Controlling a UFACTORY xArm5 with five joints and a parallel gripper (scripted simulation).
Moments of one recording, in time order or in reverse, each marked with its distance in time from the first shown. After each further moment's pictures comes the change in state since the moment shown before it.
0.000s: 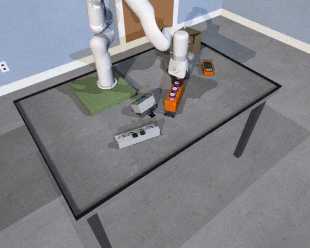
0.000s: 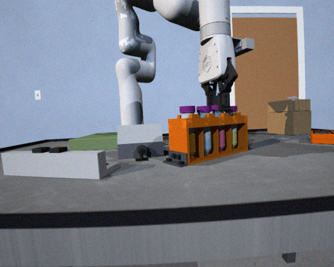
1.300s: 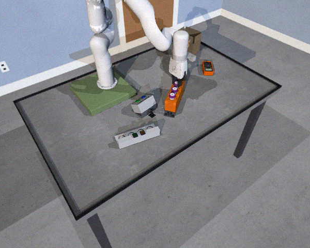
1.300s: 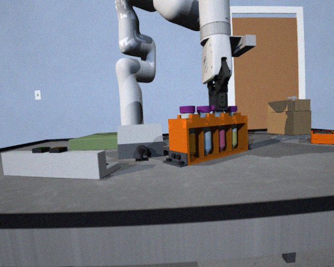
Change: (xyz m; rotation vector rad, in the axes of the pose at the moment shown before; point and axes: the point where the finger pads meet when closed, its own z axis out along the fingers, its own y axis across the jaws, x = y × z) arm 0.000 0.000 0.000 -0.001 0.000 0.261
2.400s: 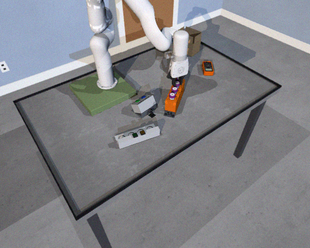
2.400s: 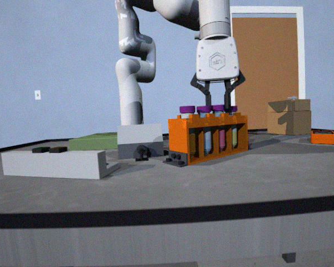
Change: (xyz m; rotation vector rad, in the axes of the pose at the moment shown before) arm 0.000 0.000 0.000 -0.001 0.000 -1.284
